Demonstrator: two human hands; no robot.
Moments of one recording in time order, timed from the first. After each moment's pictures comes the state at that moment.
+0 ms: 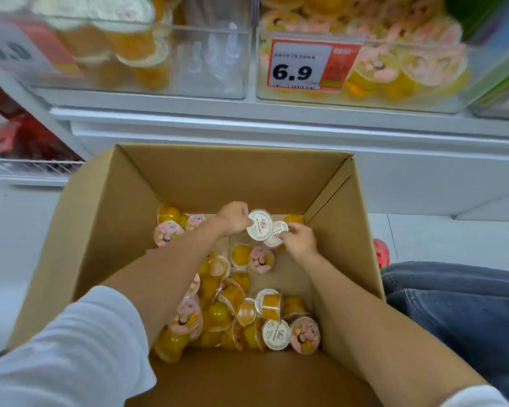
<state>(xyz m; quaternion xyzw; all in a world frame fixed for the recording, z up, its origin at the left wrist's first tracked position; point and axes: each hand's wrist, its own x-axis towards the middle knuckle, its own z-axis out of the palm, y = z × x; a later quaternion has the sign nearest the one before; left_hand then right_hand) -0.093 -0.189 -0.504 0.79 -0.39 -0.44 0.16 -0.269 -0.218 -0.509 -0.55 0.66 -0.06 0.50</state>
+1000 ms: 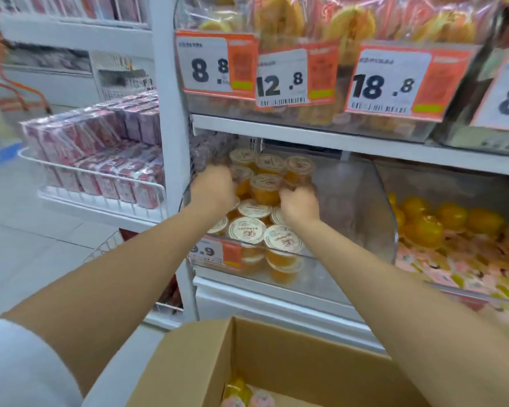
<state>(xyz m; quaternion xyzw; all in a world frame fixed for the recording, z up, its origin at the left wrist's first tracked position) 0.193 -0.215 -0.175 0.88 -0.40 0.10 0.22 0.067 -0.320 -0.195 -0.77 0.42 -0.33 0.35</state>
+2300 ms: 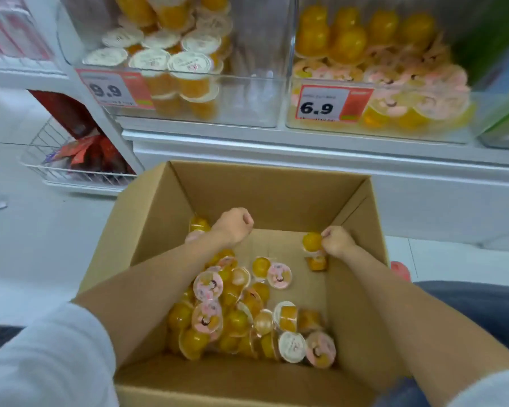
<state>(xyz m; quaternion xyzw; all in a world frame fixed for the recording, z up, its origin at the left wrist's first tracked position) -0.062 -0.136 -0.423 0.84 -0.37 -0.36 0.19 -0.281 -0.264 -0.460 -0.72 0.58 0.08 0.38</state>
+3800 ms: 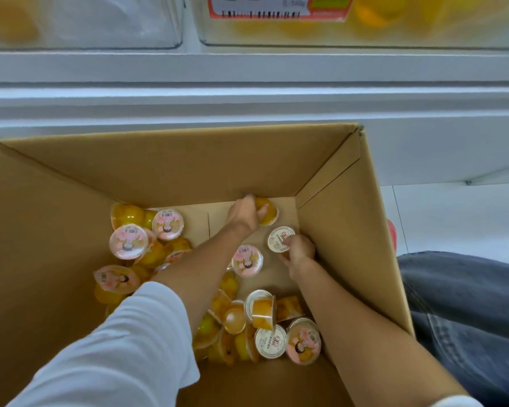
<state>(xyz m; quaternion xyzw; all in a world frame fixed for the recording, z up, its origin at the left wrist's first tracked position) -0.145 -0.245 -0.607 0.81 -0.42 -0.39 0.11 -0.285 -0.230 -0.602 -0.14 0.77 -0.20 0.59</state>
